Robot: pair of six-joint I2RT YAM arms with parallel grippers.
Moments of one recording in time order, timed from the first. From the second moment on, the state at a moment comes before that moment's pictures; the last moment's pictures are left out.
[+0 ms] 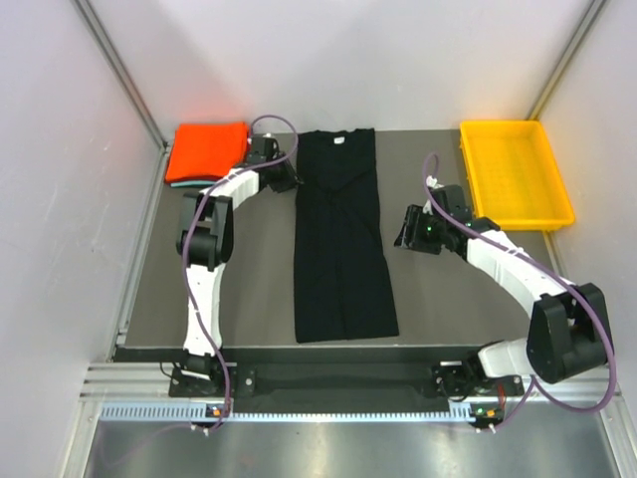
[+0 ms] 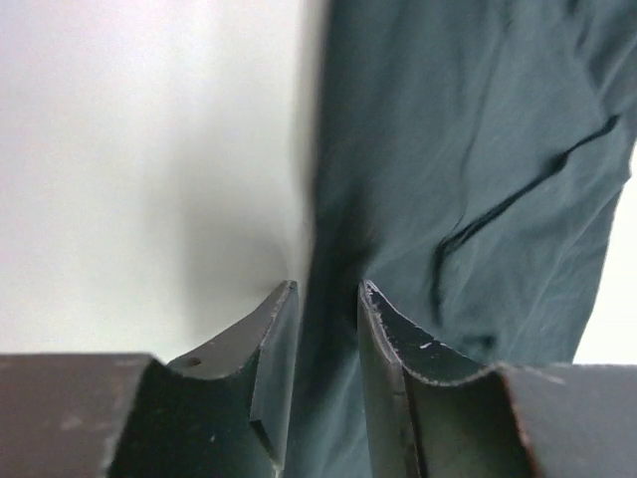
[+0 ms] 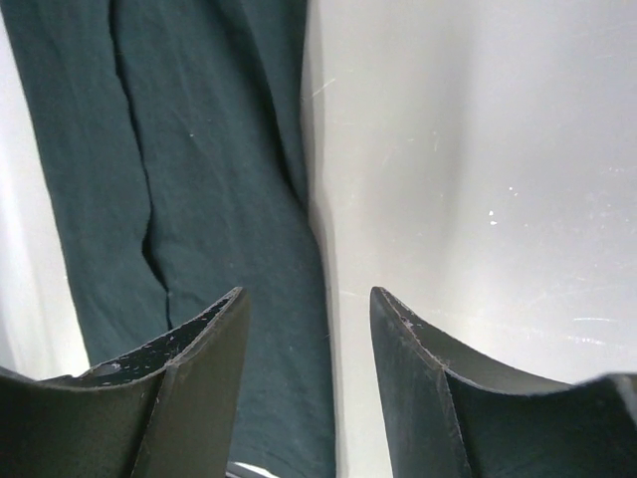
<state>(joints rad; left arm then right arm) -0.21 2.36 1.83 -0.18 0.23 -0.65 0.33 1.35 0.90 -0.42 -0.15 0.47</state>
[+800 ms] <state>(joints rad) -0.82 1.50 0.86 -0.33 0.15 -0.78 0.38 1.13 0.60 -0.46 -0.15 0.60</state>
